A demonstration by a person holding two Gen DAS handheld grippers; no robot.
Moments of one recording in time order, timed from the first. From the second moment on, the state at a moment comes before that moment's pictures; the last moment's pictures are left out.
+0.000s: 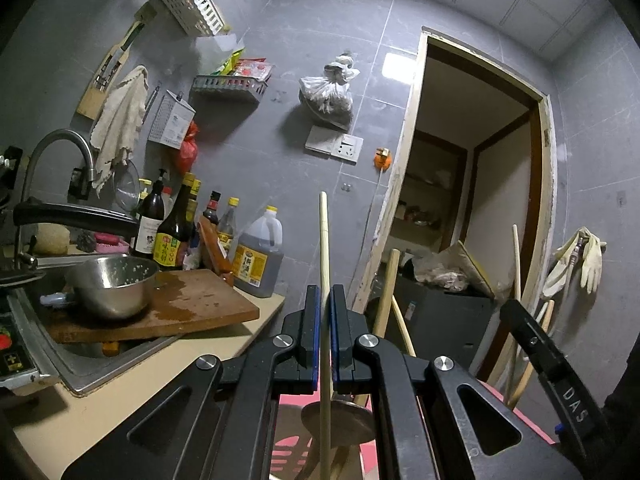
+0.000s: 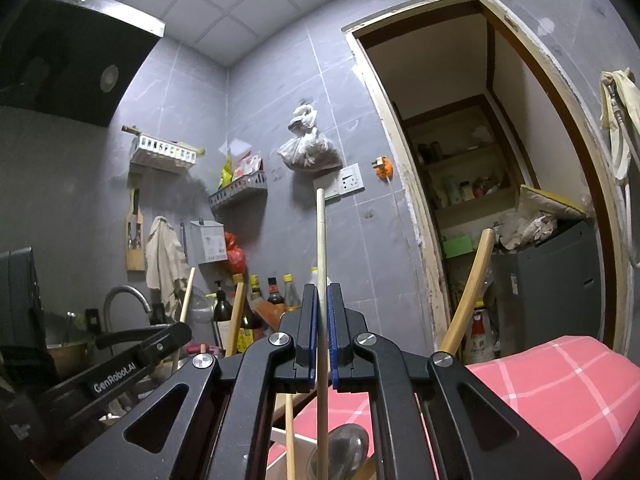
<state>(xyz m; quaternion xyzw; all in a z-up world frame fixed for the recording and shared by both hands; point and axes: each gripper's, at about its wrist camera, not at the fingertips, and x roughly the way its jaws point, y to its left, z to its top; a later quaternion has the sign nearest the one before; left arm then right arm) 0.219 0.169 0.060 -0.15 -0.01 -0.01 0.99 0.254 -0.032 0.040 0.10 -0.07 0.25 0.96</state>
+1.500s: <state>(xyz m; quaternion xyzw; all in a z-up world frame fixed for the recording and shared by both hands) 0.205 0.182 0.046 -0.13 0.06 -0.04 0.99 0.240 -0.052 0.026 0.08 0.02 0.26 0.96</state>
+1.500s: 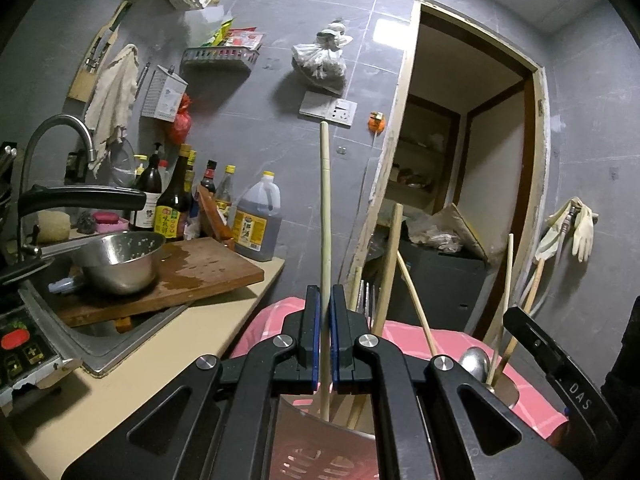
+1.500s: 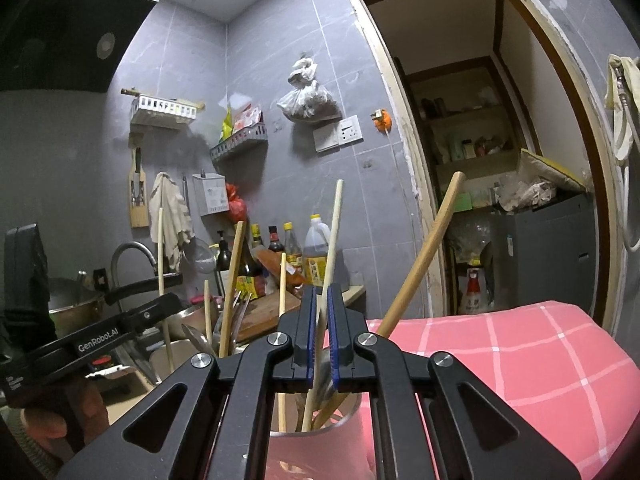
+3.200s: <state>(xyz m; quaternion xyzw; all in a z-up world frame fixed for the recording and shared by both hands) 0.125 0.146 0.049 -0.12 0.12 -0.06 0.98 0.140 -0.111 0.046 0.06 0.06 0.19 0.98</state>
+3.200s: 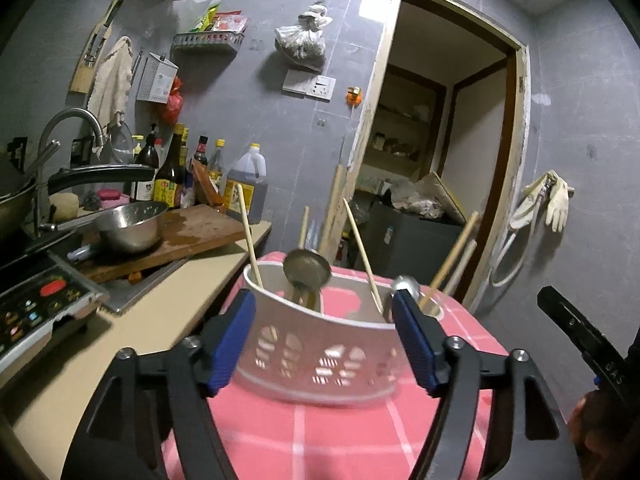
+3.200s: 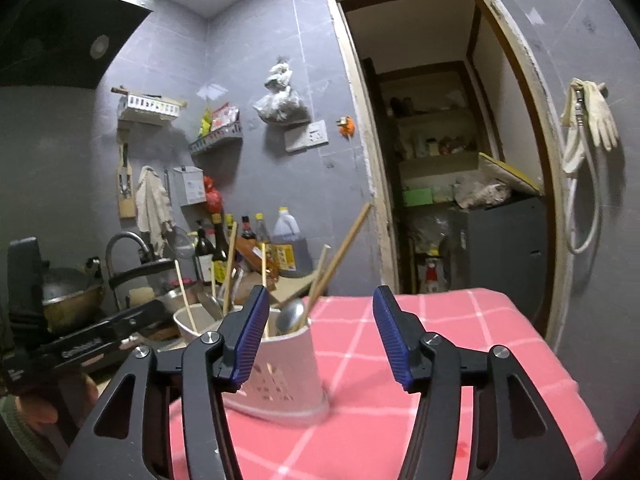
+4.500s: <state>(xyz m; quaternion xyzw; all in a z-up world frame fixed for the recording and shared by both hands) 0.009 0.091 0.002 -0.03 0.15 -0.03 0.99 0.023 -0.155 0.020 0.01 0.10 0.07 0.99</state>
